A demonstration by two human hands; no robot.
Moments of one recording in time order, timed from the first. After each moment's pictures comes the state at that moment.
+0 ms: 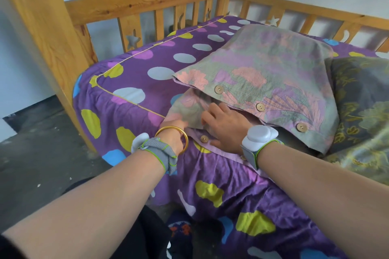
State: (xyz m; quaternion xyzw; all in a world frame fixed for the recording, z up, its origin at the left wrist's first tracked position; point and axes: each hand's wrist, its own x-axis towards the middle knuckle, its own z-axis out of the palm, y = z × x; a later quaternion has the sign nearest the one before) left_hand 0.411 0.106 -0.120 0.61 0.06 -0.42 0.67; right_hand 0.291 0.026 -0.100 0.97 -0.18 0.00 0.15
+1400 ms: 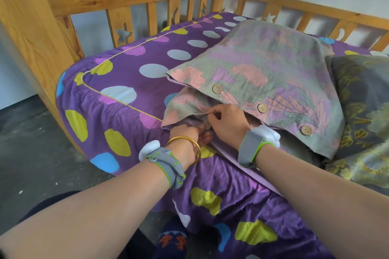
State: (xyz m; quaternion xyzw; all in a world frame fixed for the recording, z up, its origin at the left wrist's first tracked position) left_hand 0.386 0.076 -0.137 0.51 0.00 -0.51 0.69; right_hand 0.311 0.008 -0.112 0.85 -0.42 0.21 -0.22
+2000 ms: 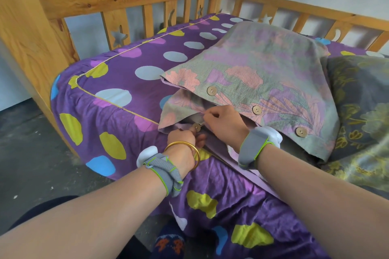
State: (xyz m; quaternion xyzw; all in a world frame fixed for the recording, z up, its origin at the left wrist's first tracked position) left_hand 0.384 0.064 -0.154 0.53 0.04 -0.47 0.71; right_hand 0.306 0.013 -0.098 0.82 -0.42 0.21 -0.33
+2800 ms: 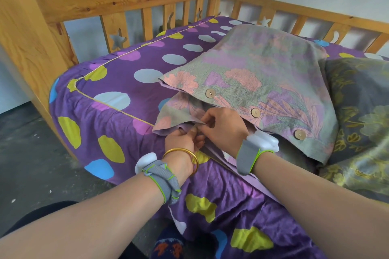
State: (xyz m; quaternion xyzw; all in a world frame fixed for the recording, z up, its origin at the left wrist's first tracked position) left_hand 0.378 0.071 -0.146 0.48 0.00 -0.42 0.77; right_hand 0.301 0.011 -0.102 0.88 -0.39 0.19 -0.18
